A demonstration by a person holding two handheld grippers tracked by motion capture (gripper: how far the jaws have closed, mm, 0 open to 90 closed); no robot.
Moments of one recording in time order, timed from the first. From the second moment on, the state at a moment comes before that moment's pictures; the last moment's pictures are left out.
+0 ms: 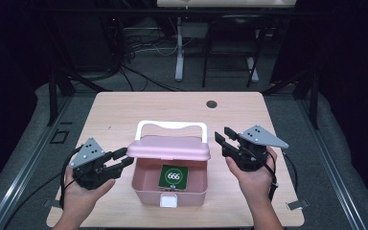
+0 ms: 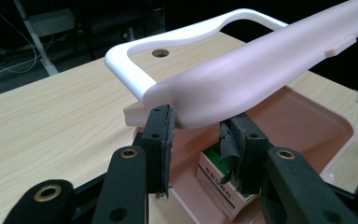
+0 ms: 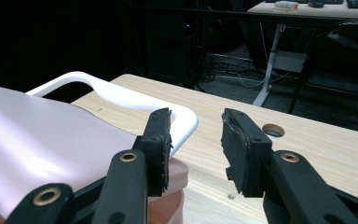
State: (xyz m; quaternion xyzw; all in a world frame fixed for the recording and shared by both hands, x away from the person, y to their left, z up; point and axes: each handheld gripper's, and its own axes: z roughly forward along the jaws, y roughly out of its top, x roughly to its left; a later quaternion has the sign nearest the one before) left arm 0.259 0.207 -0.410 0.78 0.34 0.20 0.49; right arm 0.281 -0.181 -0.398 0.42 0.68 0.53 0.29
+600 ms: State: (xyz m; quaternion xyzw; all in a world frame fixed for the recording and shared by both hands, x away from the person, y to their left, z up) left arm 0.249 0.209 -0.420 0.78 0.34 0.20 0.49; right arm 0.283 -0.178 -0.401 0.42 0.69 0.52 0.28
